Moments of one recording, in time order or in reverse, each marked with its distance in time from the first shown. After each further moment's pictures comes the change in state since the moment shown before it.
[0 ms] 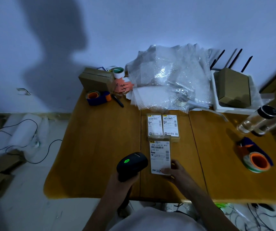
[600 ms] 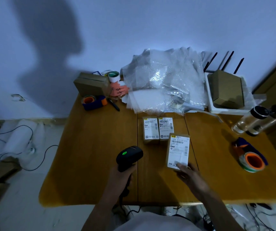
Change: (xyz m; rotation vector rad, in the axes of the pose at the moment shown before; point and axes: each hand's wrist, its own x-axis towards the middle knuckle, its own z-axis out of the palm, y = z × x) left_hand 0.037 0.013 0.007 -0.015 0.038 0.018; right_hand 0.000 -0.001 -0.059 0.110 0.147 -0.117
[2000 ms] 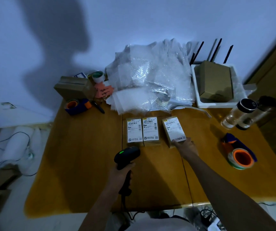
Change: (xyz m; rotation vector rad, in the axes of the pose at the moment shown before) left_hand 0.040 0.014 0.079 -0.119 -0.002 -0.206; right_hand 0.127 -0.076 -0.050 -0.979 0.452 -0.007
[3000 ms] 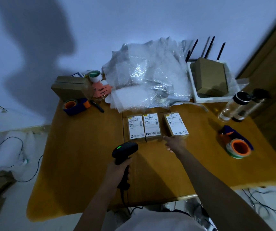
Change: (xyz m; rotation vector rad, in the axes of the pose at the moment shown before) left_hand -0.010 0.011 -0.027 0.063 -0.032 0.030; right_hand -0.049 -0.040 0.022 0.395 -0.066 0.090
